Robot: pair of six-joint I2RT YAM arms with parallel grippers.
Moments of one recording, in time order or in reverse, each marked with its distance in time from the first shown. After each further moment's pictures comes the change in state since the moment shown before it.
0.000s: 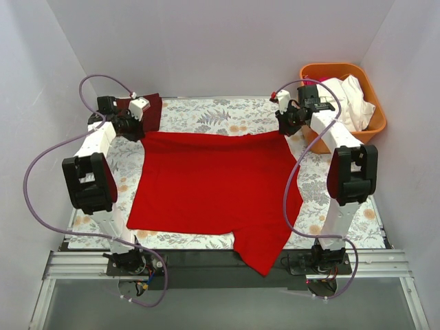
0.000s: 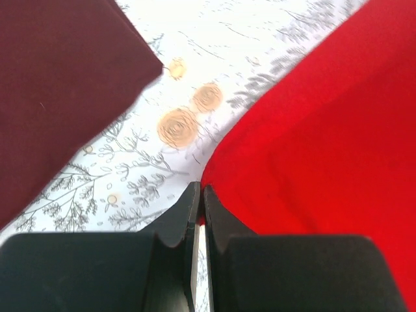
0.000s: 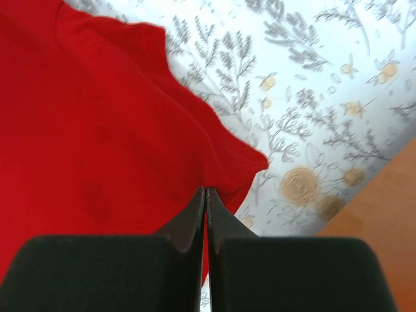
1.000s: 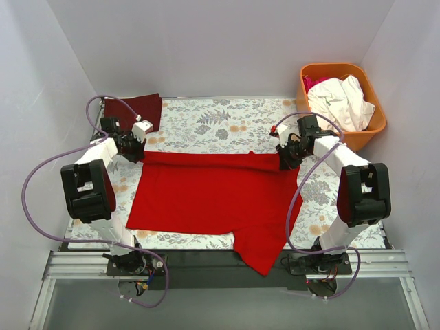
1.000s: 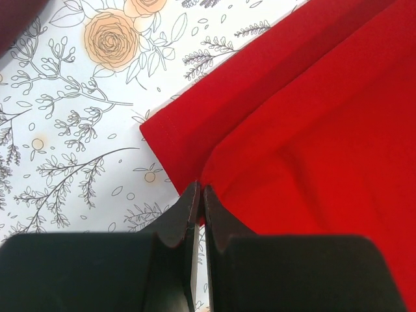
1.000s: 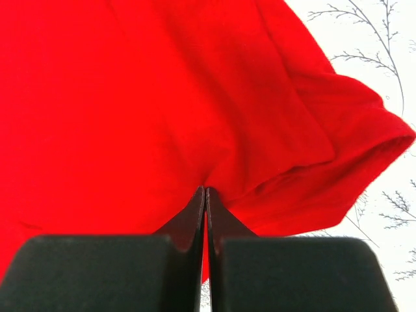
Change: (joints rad) left arm 0.027 -0.148 -0.335 0.060 -0.034 0.137; right arm 0.015 -0.275 -0.495 -0.038 -0.081 -0.034
